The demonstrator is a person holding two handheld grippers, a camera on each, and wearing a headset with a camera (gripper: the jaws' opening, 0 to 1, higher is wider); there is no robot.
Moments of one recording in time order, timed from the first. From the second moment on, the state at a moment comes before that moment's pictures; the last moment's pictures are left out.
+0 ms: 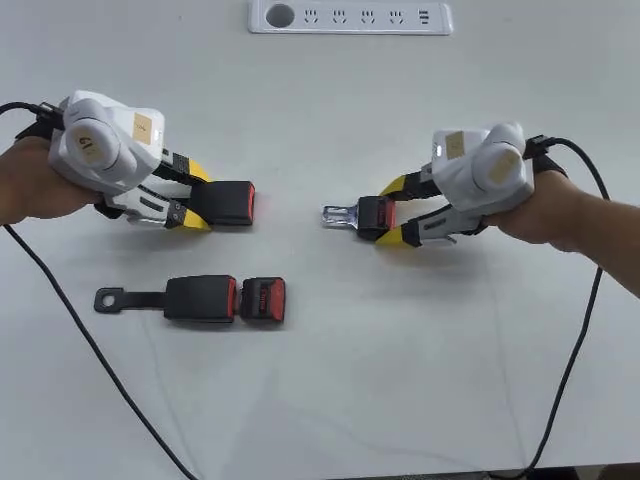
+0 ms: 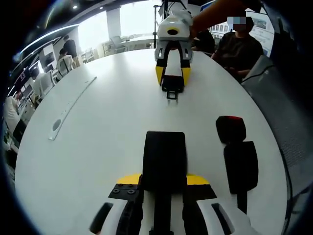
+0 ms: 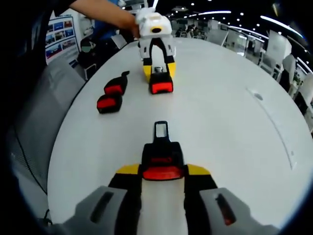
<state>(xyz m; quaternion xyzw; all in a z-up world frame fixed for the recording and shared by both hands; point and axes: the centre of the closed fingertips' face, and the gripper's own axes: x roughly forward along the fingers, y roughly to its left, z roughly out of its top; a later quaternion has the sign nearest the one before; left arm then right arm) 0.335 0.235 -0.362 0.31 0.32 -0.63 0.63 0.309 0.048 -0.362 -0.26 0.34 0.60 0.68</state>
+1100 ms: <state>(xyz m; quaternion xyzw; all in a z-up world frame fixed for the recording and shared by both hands) 0.337 0.234 -0.364 0.32 0.32 -0.64 0.62 0.325 0.101 -0.365 -0.23 0.31 0.62 0.68</state>
